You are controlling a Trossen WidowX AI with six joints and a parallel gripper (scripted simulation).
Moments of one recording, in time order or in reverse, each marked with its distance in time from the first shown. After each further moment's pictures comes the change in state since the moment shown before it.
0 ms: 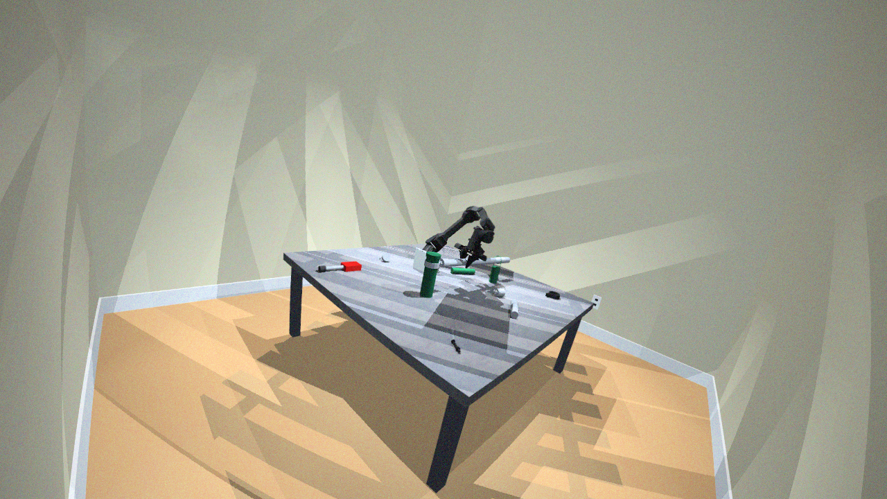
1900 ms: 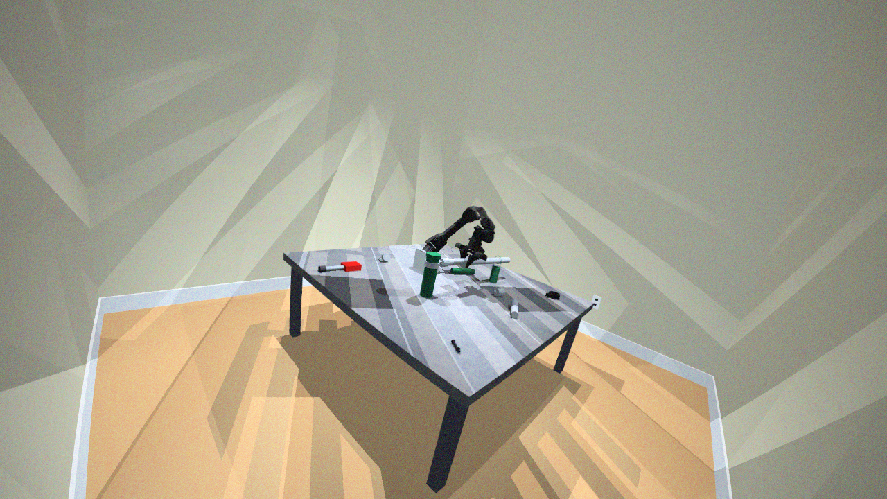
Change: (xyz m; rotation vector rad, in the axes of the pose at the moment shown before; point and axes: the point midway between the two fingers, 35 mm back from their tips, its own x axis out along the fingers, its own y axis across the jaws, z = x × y) arm -0.003 0.000 0.001 0.003 0.012 -0.004
